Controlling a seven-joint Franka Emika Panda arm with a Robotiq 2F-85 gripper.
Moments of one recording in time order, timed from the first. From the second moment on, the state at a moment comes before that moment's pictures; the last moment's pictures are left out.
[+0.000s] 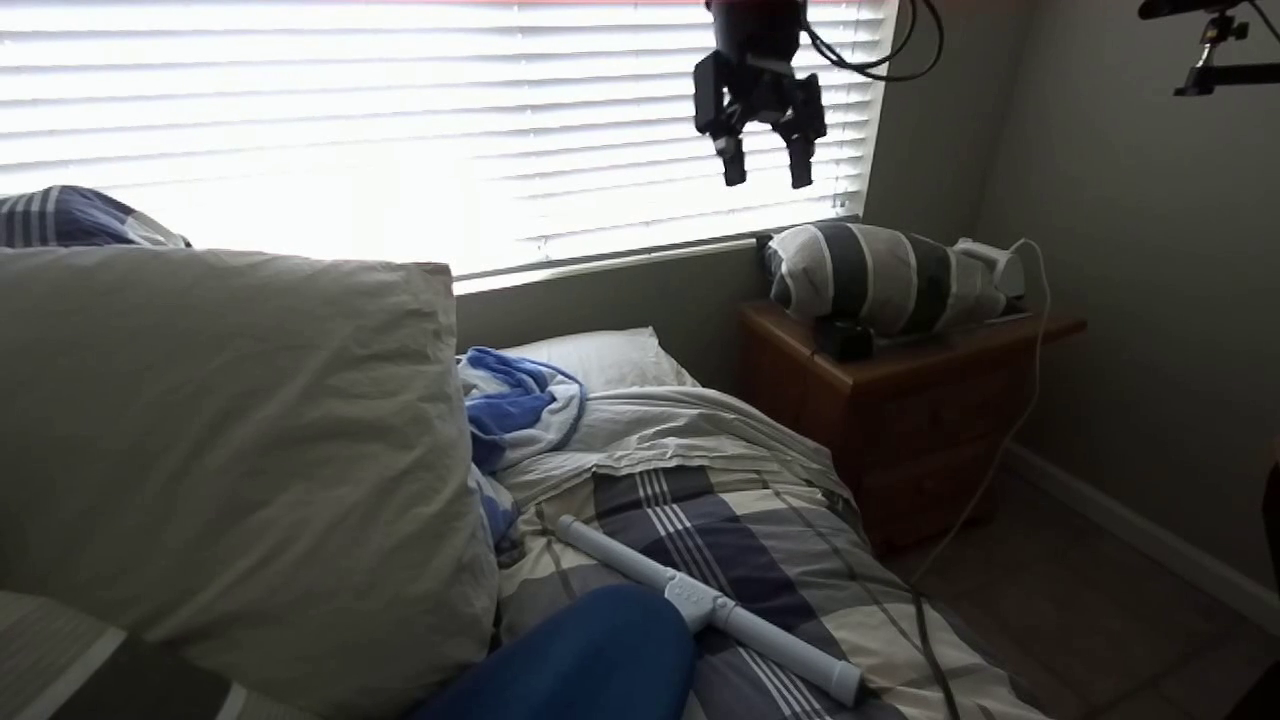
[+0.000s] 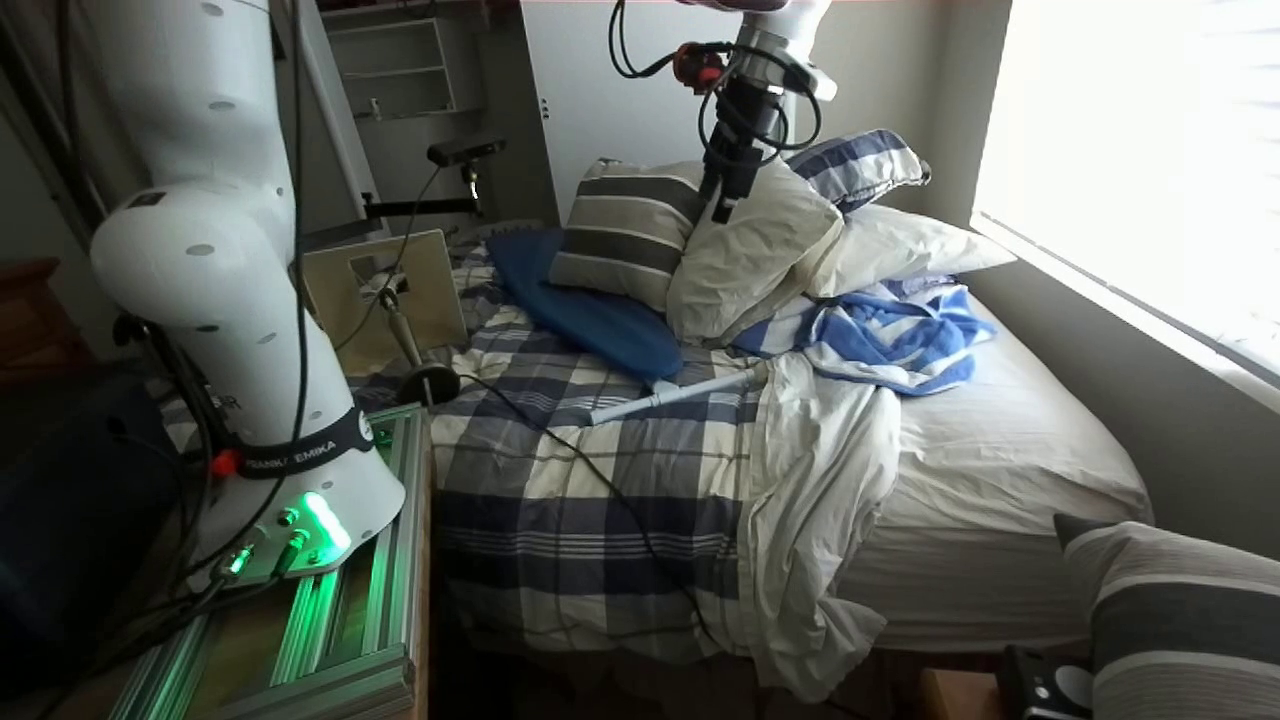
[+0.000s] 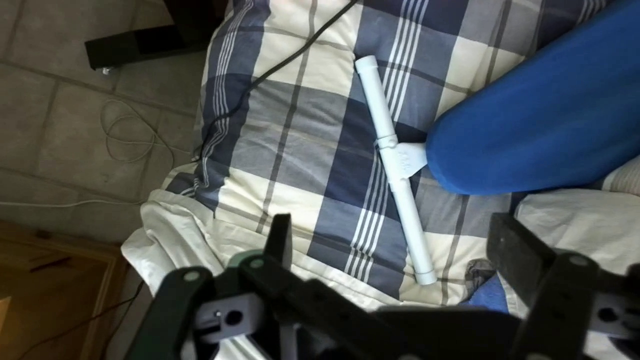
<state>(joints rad) 0.04 0.28 0.02 -1.70 0.23 1.67 0.23</state>
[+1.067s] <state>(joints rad) 0.16 0.49 0.08 -1.46 0.15 1.52 0.29</state>
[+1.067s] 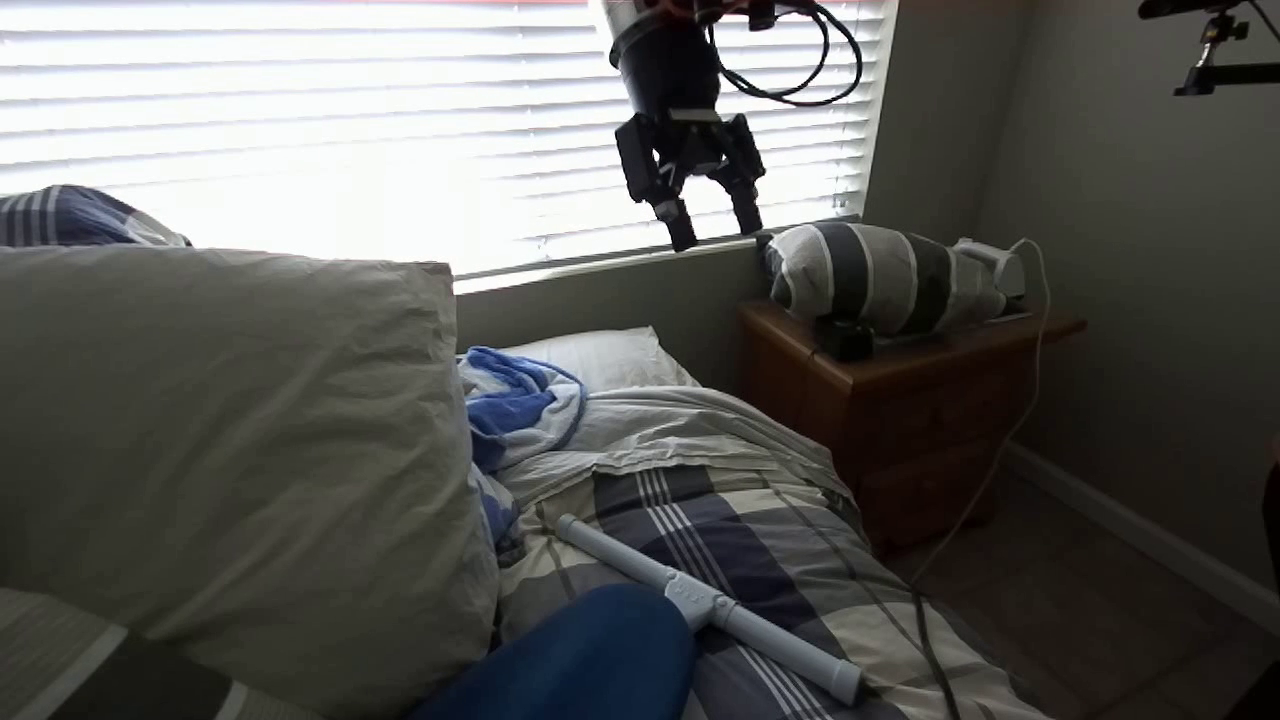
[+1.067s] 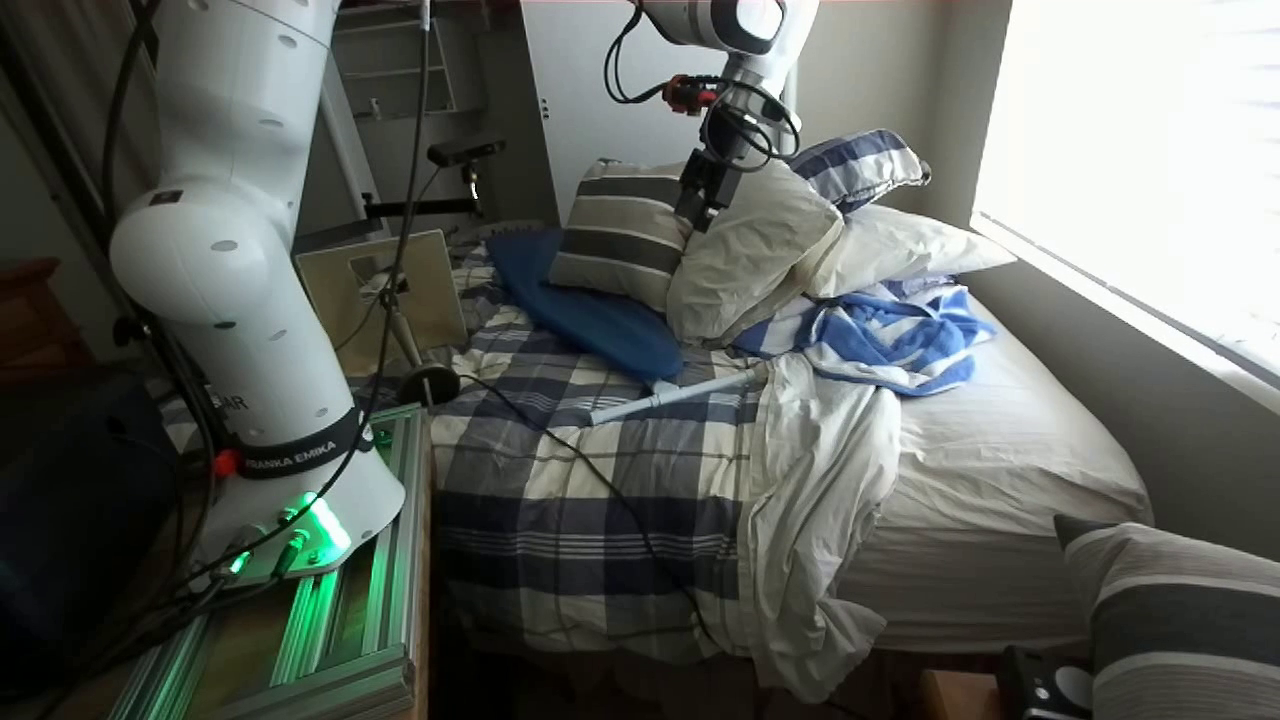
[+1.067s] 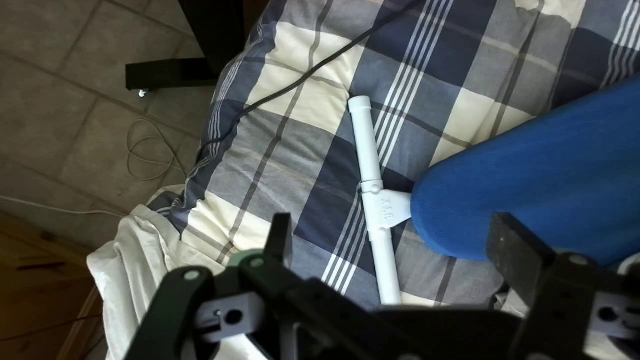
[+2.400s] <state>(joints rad) 0.23 0.75 0.11 -1.51 0.10 2.05 0.15</state>
